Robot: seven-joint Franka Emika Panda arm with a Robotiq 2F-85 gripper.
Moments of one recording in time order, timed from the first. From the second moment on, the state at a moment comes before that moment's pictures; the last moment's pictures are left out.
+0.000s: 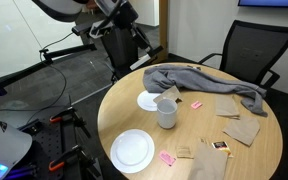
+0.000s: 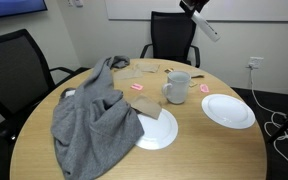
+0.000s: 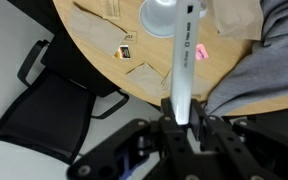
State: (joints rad) arm -0.02 -0.06 0.03 -2.44 -1.01 2.62 1.37
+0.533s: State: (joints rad) arm 0.03 0.00 0.08 -2.43 -1.35 2.38 1.92
